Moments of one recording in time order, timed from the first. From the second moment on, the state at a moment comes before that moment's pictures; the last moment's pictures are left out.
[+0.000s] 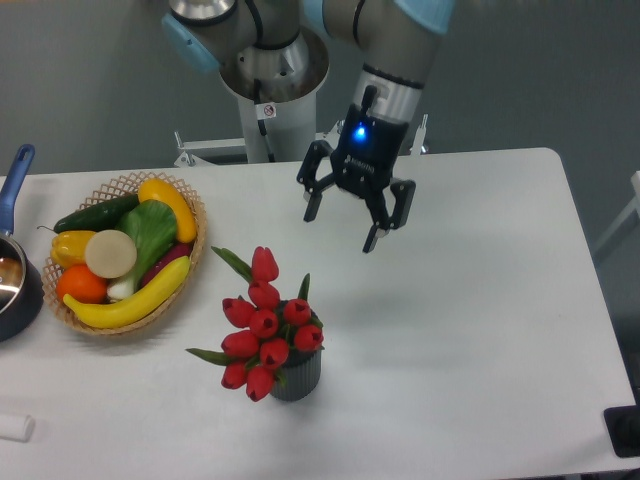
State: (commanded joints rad) arm 2.69 -1.63 -1.96 -0.79 0.78 1.25
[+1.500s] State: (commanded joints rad) arm 2.59 -1.86 -1.85 -0.71 0.68 1.25
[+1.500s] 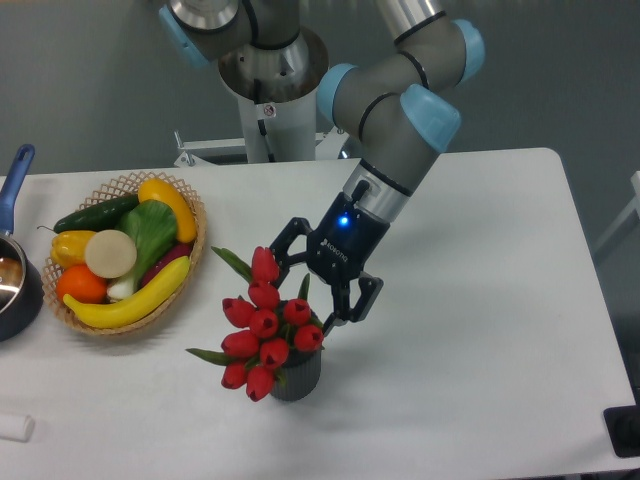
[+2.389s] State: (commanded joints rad) arm 2.58 -1.89 -1.82 -0.71 0.67 1.24
